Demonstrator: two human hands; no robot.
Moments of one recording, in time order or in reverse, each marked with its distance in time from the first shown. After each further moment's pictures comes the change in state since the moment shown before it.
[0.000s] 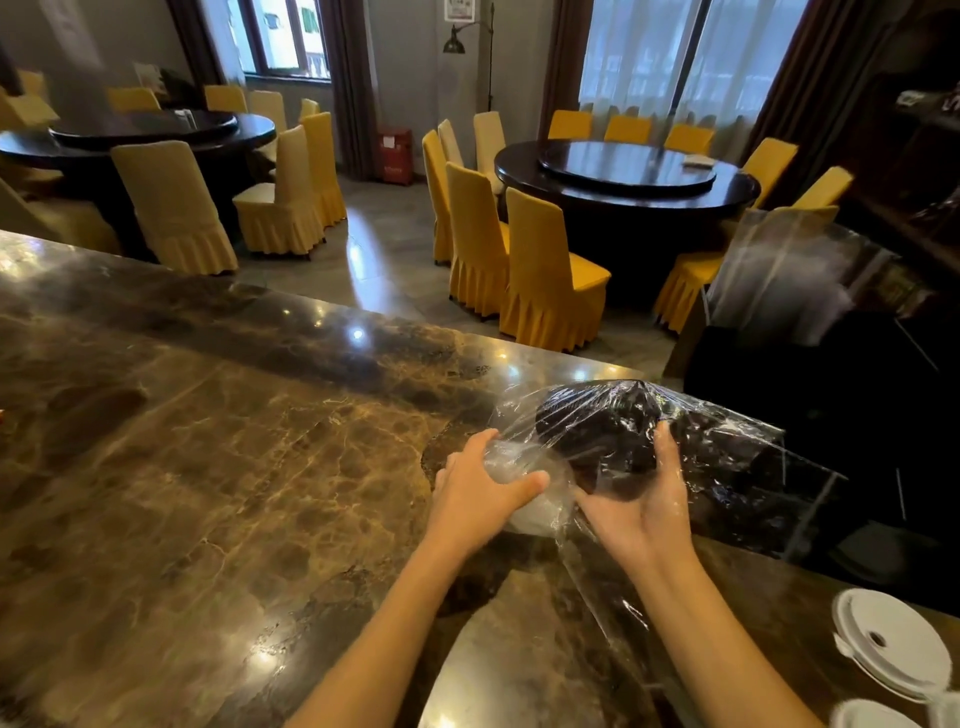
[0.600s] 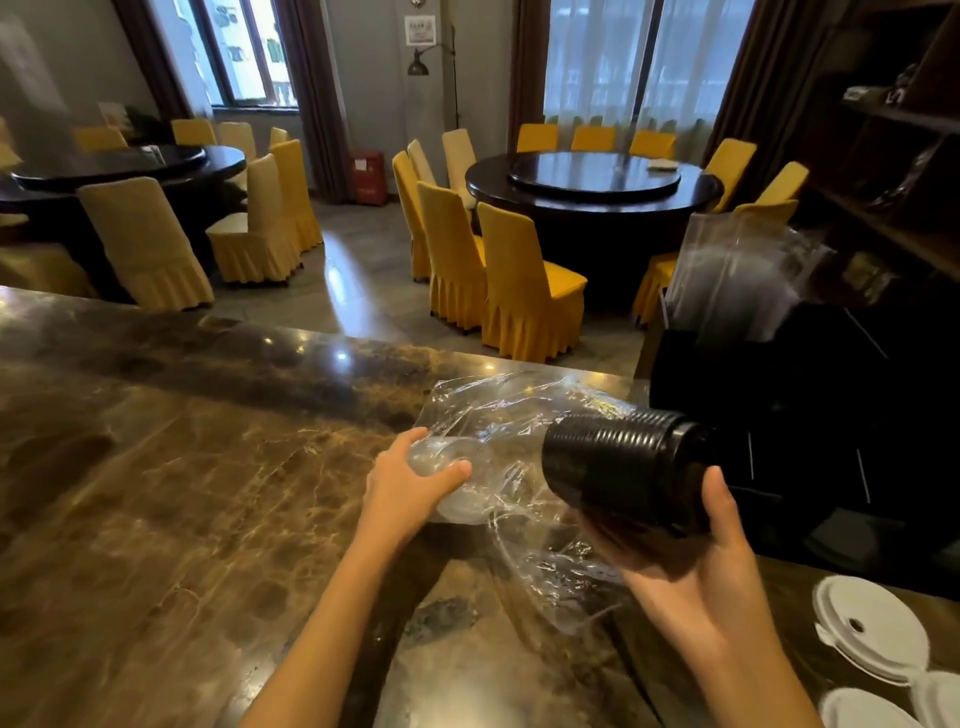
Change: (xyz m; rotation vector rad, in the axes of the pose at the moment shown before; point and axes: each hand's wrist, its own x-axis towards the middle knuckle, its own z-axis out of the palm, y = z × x) left_hand 0.028 -0.019 -0.043 -0.080 0.119 0.077; right_hand -0.083 -0.020 0.009 -0.385 -0.098 -0.216
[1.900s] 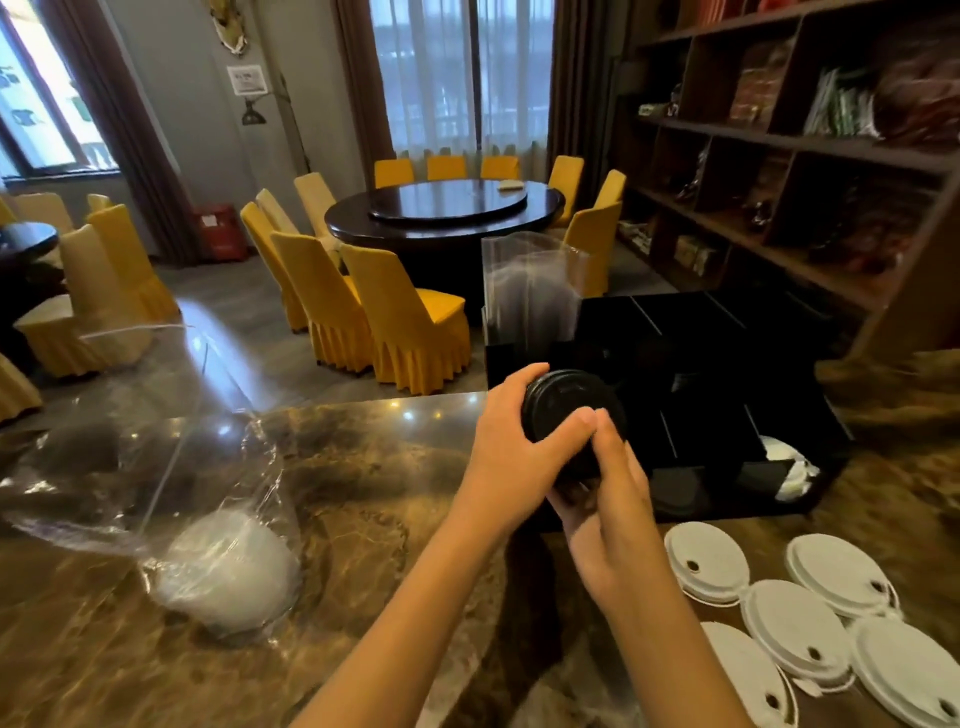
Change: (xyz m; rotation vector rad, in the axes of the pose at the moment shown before) left_hand -0.076 0.195 0.145 -0.237 -0.460 0.469; right_hand -0.001 -0.062 0.005 -0.235 0.313 -0.448
